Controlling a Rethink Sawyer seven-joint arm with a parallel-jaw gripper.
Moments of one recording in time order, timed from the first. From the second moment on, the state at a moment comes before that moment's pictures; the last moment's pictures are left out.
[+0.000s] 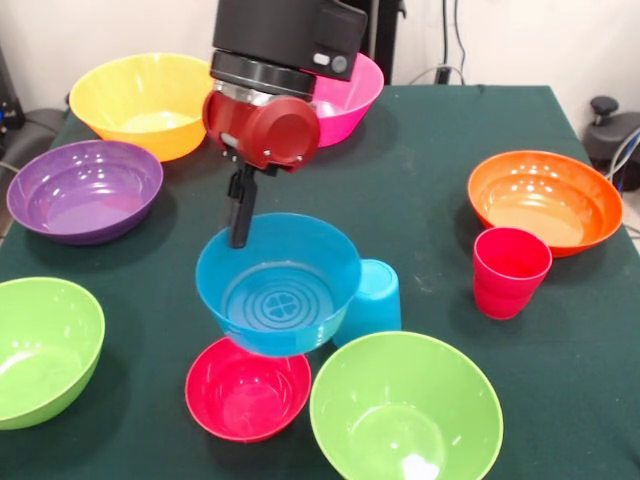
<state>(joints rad) -0.18 -0.54 -0.14 1.57 0.43 0.00 2.22</state>
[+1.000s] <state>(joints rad) -0.12 -0.55 -0.17 1.60 0.57 0.00 2.26</state>
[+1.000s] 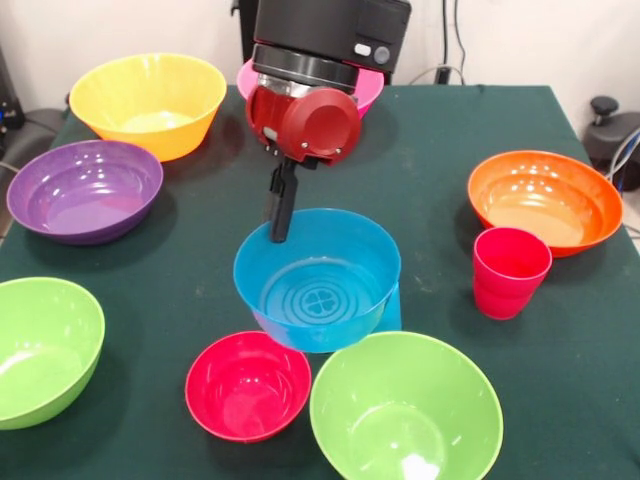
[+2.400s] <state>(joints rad) 0.01 -0.54 -0.23 1.65 0.66 0.00 2.29</state>
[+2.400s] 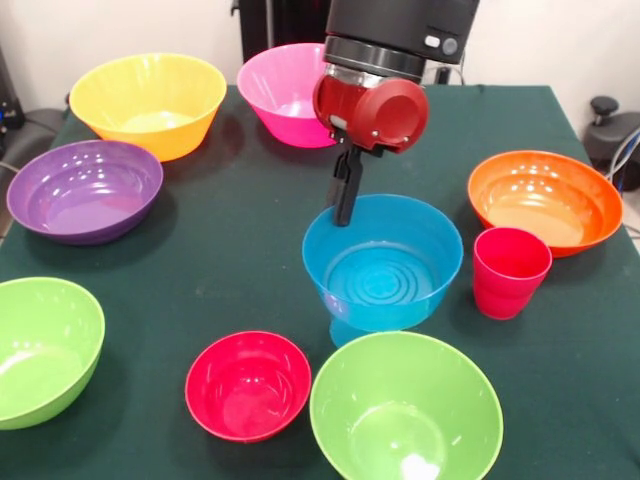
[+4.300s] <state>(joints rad) -0.05 -0.54 -0.23 1.76 0.66 0.00 2.29</state>
